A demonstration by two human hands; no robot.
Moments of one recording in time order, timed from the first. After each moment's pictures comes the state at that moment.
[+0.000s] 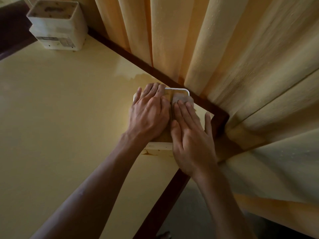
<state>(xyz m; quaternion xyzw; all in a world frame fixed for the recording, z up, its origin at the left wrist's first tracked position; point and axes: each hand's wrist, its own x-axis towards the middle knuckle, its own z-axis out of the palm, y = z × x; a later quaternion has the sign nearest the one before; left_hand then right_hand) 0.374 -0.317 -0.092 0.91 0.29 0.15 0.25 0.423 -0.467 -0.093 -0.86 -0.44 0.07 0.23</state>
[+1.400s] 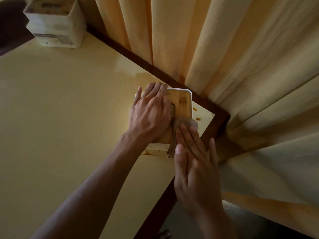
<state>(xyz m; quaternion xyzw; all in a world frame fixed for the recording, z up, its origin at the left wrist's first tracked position) 0.375 -0.318 -0.093 0.91 0.28 0.16 0.26 0.375 -0.504 -0.091 -0.86 -0.40 0.04 0.30</state>
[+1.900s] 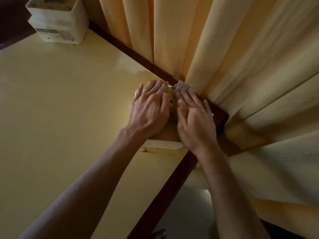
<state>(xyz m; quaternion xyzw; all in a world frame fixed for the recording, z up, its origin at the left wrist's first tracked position) 0.374 -0.317 -0.091 0.91 0.27 0.13 0.28 0.456 -0.441 -0.084 -0.85 -0.43 0.09 0.28</state>
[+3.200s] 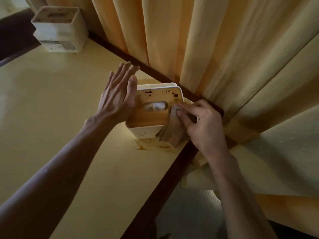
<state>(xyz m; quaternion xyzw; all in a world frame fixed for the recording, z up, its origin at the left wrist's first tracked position) 0.346 -0.276 -0.081 0.90 0.31 0.19 0.24 0.472 -0.487 -0.093 -0.82 -0.40 0.05 0.40</state>
